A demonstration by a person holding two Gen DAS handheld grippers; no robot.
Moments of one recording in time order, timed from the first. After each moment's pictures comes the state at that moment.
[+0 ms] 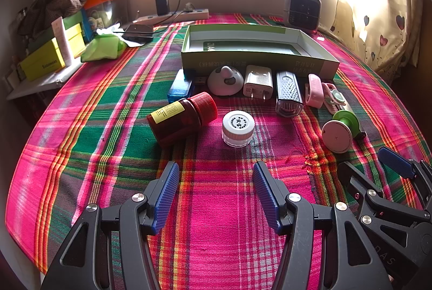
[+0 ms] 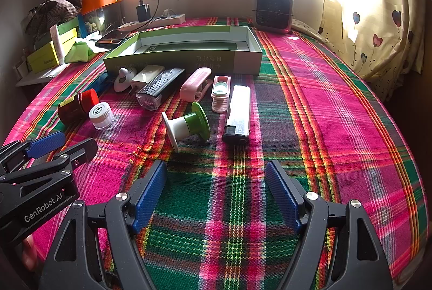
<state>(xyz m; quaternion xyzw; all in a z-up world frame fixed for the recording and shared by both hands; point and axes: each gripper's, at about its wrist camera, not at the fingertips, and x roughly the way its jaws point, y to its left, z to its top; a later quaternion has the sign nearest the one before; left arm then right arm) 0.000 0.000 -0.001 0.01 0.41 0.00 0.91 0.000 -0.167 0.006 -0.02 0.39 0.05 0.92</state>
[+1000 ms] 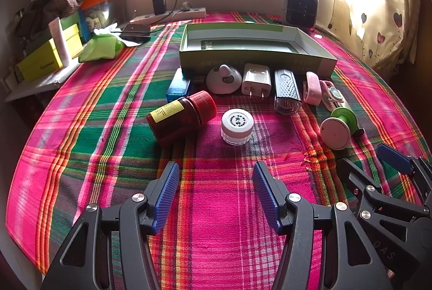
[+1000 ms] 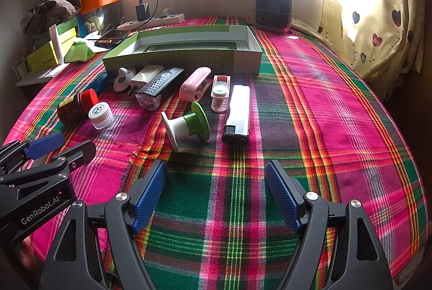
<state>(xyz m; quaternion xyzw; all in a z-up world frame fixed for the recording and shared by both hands) 0.001 -0.001 0.001 0.01 0.41 0.00 0.91 0.000 -0.167 0.005 -0.02 0.39 0.05 0.92</state>
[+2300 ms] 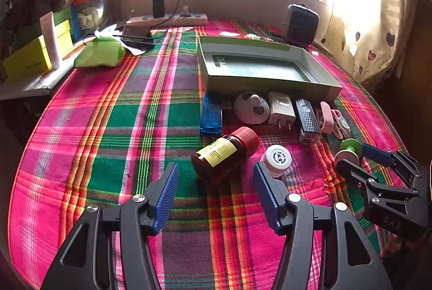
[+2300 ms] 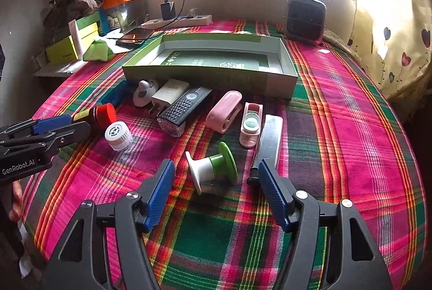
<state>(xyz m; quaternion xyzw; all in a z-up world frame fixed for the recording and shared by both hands) 0.033 0.057 0.015 -0.03 0.40 -0.06 0.91 0.033 -0.153 0.019 -0.04 0.39 0.12 0.91</state>
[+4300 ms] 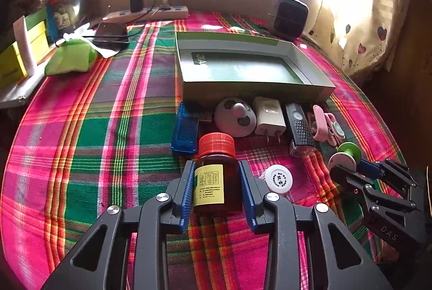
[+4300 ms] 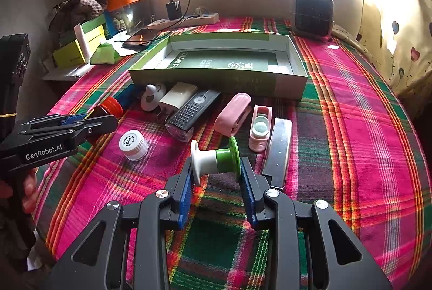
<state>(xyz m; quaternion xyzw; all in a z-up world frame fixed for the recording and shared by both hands) 0.062 0.048 0.015 -0.03 0.42 -0.11 0.90 0.039 -0.153 0.023 -0.02 0.40 0.15 0.90</state>
